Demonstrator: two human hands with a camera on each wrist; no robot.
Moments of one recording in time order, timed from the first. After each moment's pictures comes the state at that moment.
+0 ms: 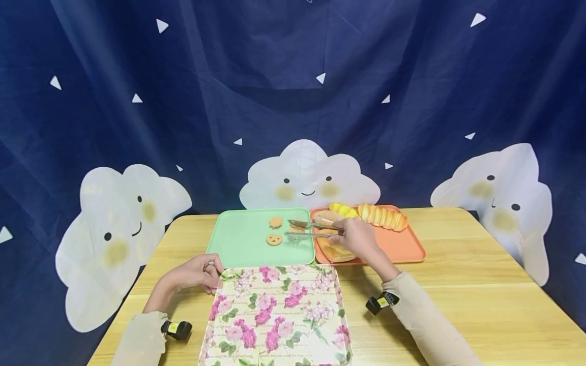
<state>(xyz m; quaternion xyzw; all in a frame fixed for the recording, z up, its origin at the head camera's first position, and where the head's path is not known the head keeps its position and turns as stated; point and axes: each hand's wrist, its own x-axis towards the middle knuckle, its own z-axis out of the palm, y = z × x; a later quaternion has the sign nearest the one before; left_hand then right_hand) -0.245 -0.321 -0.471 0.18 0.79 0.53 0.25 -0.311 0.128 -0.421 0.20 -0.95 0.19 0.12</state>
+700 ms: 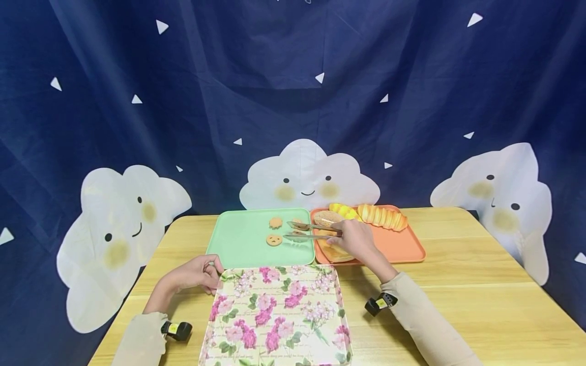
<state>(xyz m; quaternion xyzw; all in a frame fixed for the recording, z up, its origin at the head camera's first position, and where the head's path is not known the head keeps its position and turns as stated) -0.244 -0.320 -0.471 0.17 0.79 0.53 0.25 -0.309 0.126 -0.427 0.22 -0.95 0.18 0.14</state>
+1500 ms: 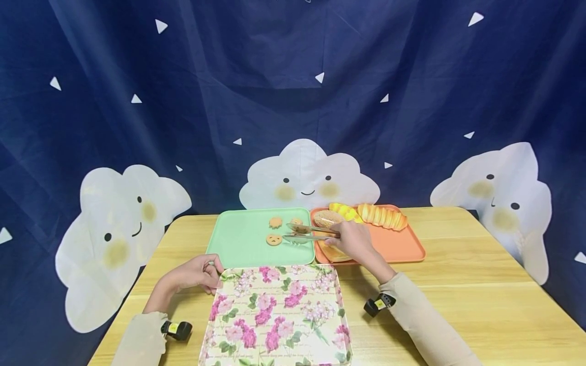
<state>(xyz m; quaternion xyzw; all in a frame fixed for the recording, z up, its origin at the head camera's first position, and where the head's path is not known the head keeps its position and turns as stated) -0.244 -0.321 -0.472 0.17 0.79 0.53 0.25 -0.308 0.122 -0.429 0.22 -0.95 0.17 0.13</state>
